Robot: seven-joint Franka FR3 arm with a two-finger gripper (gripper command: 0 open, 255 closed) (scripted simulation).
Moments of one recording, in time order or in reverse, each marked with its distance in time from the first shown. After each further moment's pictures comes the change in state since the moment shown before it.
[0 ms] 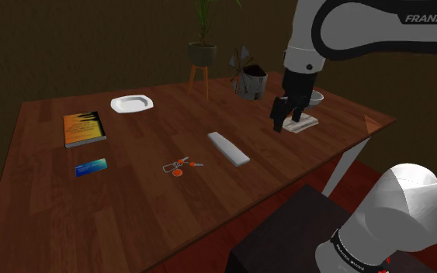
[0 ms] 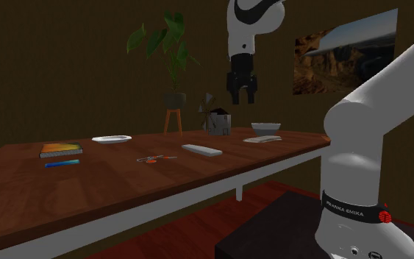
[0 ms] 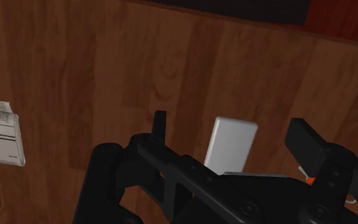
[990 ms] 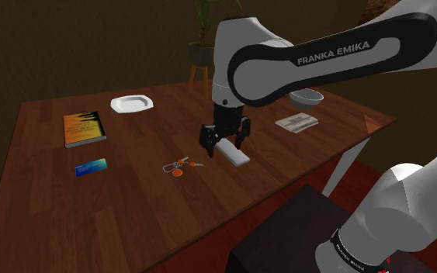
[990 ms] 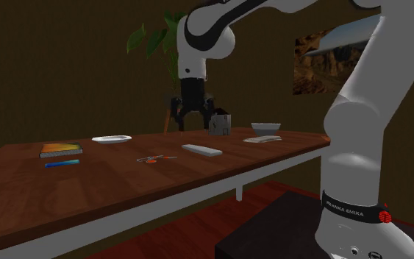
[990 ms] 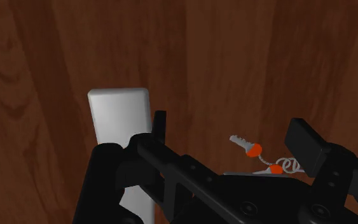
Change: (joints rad) arm 0.003 0.409 0.300 0.108 0.115 0.335 0.461
